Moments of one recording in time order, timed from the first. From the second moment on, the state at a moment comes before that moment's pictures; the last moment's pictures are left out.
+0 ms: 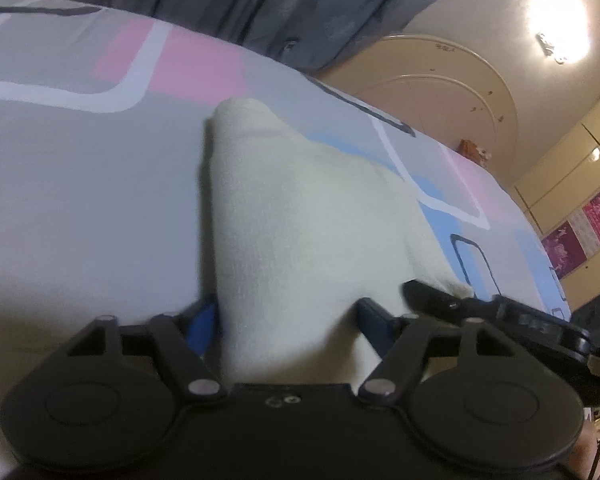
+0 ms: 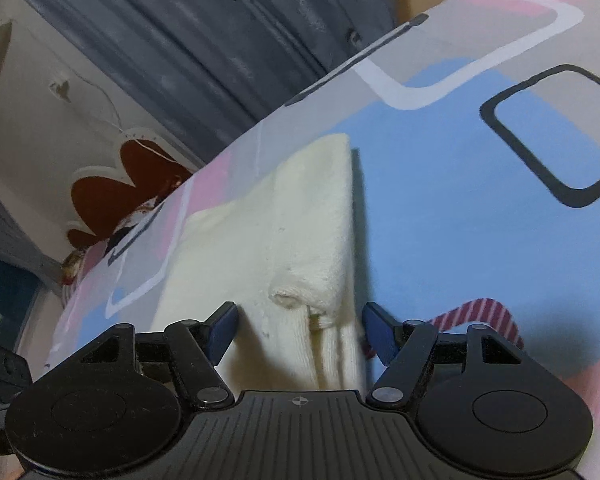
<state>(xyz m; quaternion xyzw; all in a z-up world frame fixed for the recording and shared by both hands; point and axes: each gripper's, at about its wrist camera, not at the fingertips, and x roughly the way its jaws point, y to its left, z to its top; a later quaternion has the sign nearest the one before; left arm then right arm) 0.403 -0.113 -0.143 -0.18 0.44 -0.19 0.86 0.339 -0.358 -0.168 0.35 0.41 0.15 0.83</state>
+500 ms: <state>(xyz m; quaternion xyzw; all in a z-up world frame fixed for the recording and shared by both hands) 0.369 -0.031 -0.072 -0.18 0.36 -0.17 0.90 0.333 -0.295 -0.089 0.33 0.35 0.20 0.85</state>
